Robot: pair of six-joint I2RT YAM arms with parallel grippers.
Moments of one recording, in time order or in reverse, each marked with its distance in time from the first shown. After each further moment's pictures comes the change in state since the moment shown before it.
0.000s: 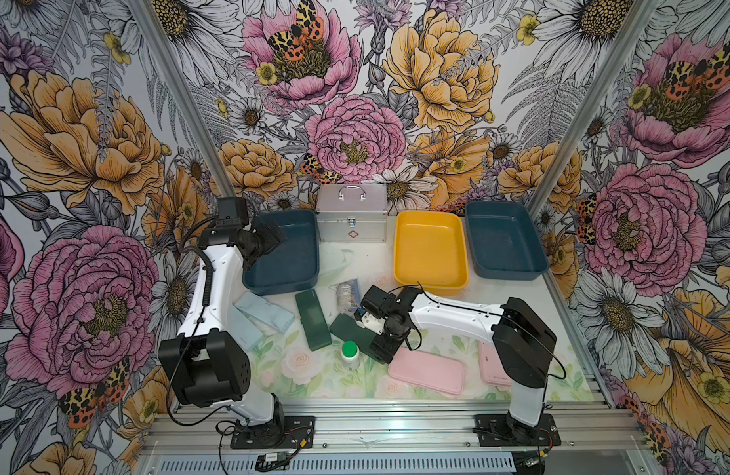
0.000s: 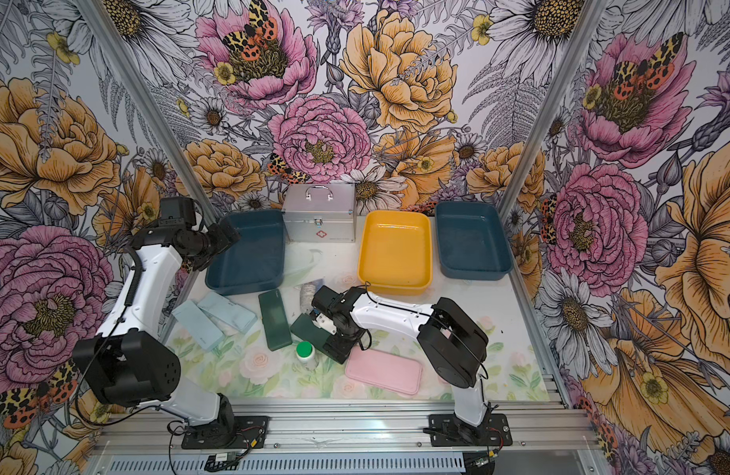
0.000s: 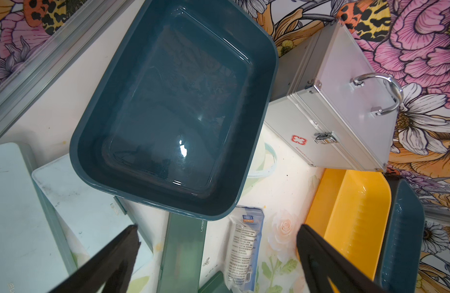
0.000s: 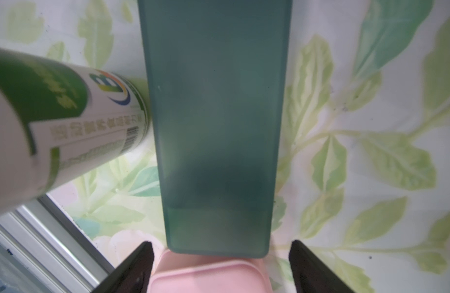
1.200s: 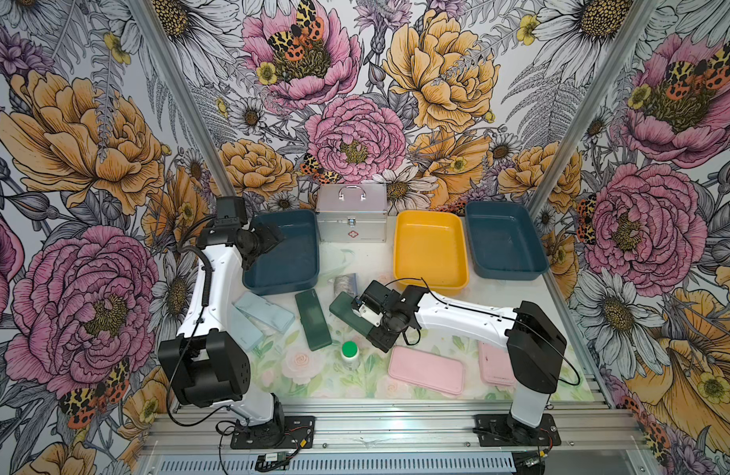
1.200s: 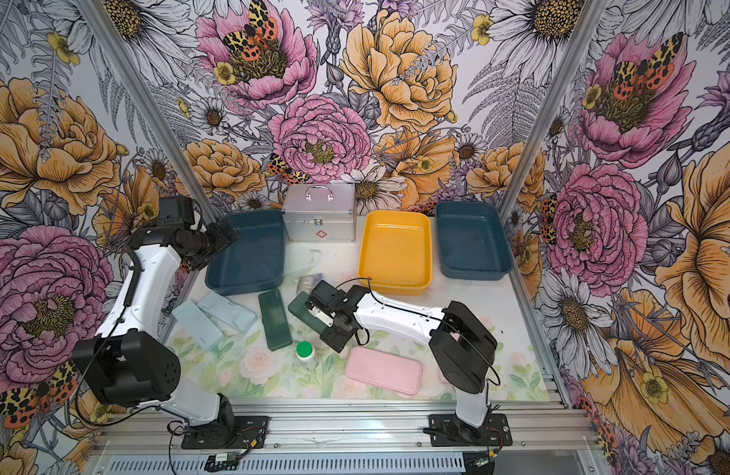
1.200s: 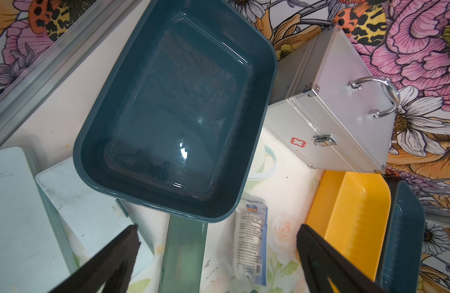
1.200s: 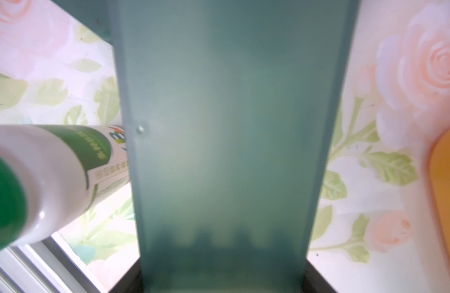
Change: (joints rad) left arm 0.000 0.000 0.013 0.000 -0.001 0.007; right arm 0.008 -0.107 0.010 0.066 0.115 0.014
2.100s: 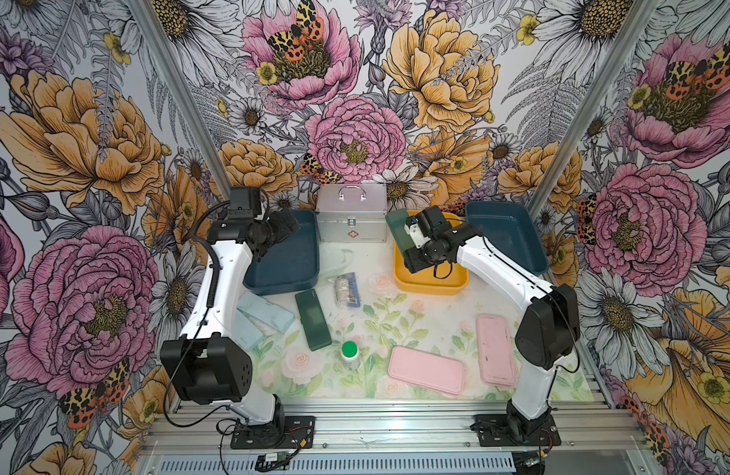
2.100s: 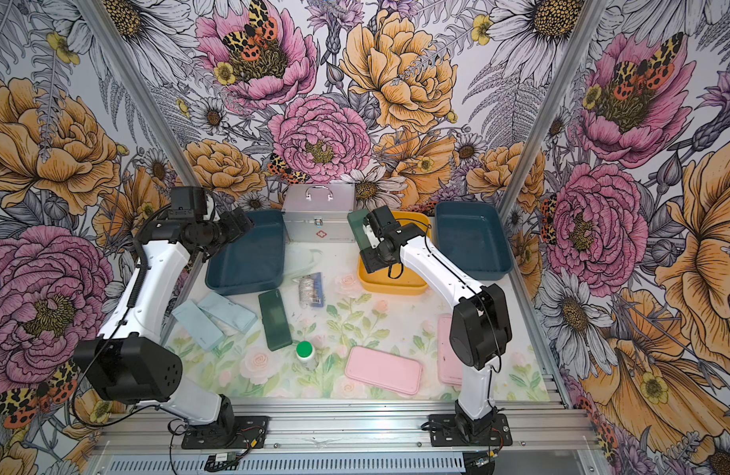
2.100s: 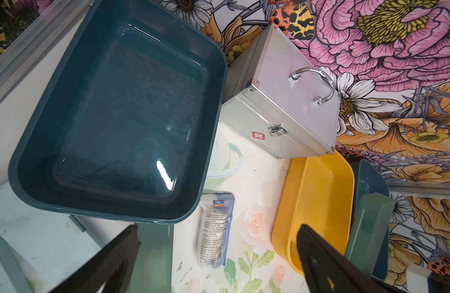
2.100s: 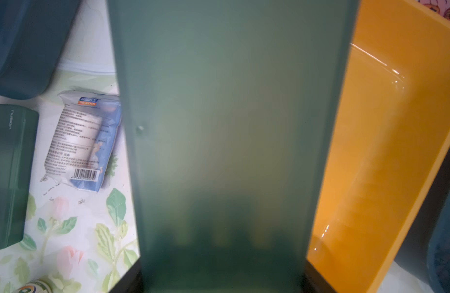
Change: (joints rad) left arm -0.113 0.005 0.080 0.023 0.013 -0.015; right arm -0.503 0.094 0.348 -0.056 0.000 0.079
